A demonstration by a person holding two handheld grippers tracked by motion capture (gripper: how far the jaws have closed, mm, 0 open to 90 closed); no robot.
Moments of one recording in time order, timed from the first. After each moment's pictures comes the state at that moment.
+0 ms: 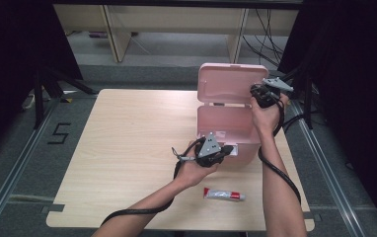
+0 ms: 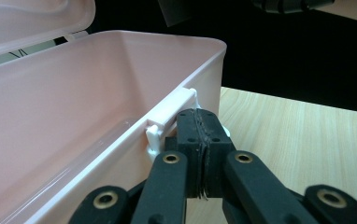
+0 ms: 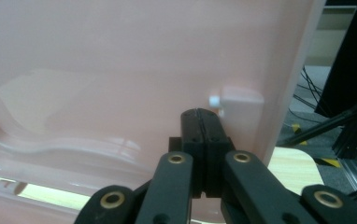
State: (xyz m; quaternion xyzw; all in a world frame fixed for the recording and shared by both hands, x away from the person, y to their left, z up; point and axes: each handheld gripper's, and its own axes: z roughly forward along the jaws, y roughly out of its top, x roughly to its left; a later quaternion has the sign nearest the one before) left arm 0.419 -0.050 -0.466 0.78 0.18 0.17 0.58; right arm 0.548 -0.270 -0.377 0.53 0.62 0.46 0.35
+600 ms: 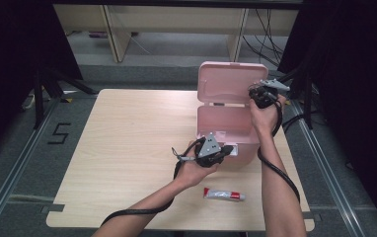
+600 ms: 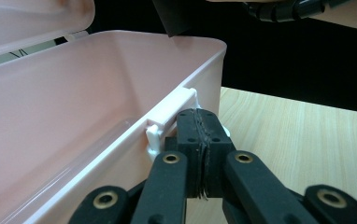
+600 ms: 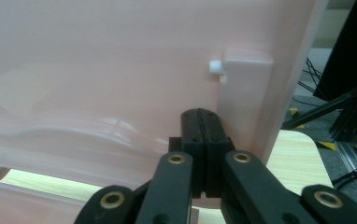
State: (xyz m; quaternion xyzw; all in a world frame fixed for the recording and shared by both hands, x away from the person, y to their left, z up) left arm 0.419 -0.050 -0.466 0.78 0.18 0.16 0.58; right arm 0.555 -0.269 -0.385 0.54 0.64 0.43 0.34
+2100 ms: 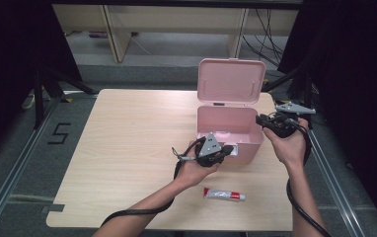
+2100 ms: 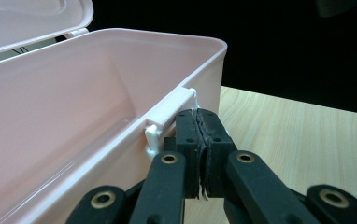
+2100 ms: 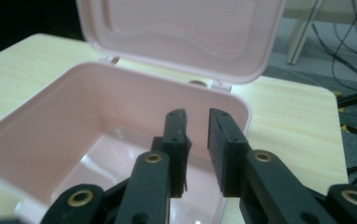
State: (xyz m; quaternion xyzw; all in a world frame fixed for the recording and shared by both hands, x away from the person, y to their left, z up) left arm 0.419 -0.051 -0.464 0.78 0.19 0.16 0.58; right arm 0.444 -0.297 -0.369 0.49 0.71 0.43 0.26
